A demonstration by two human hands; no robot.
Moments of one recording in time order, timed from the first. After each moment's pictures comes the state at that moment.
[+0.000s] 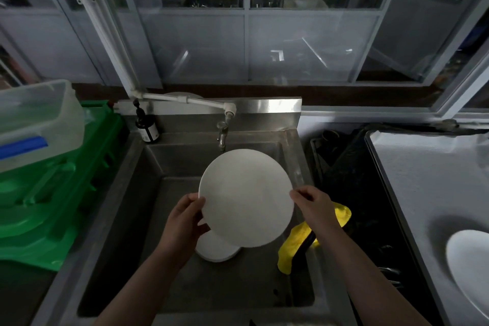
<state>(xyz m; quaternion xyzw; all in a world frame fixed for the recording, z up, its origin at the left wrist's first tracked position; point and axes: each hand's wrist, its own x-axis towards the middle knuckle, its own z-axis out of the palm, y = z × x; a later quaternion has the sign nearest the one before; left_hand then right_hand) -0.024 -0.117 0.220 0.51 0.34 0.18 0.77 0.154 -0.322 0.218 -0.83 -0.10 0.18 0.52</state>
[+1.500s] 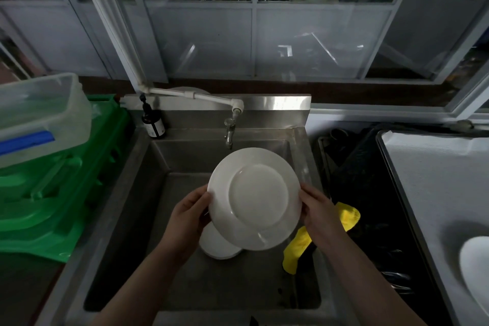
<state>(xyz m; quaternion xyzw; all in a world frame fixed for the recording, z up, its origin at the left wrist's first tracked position) -0.026 -0.110 0.230 0.54 0.32 0.17 0.76 0.143 -0.303 0.219 -0.59 0.04 0.28 0.75</state>
